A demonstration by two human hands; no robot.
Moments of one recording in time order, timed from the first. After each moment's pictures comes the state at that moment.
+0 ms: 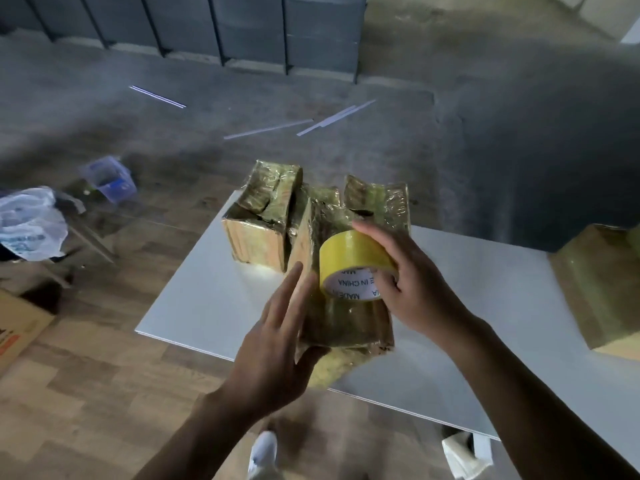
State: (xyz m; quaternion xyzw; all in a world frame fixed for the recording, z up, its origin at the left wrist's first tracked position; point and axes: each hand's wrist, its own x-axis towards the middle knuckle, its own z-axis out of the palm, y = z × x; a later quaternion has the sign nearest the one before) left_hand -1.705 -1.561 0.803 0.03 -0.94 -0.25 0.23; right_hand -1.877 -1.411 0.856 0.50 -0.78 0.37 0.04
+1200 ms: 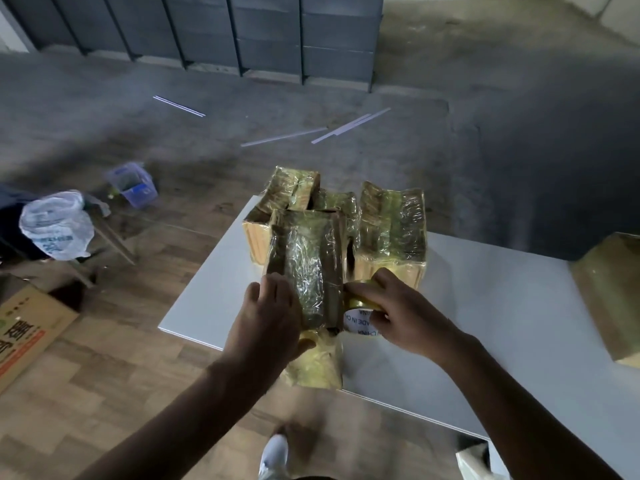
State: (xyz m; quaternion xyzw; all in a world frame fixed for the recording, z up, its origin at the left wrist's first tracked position) left_hand -1.704 -1.591 0.831 0.09 -0.97 0.18 0.11; right_hand -1.870 -1.420 0.803 0.54 -0.80 0.23 -0.06
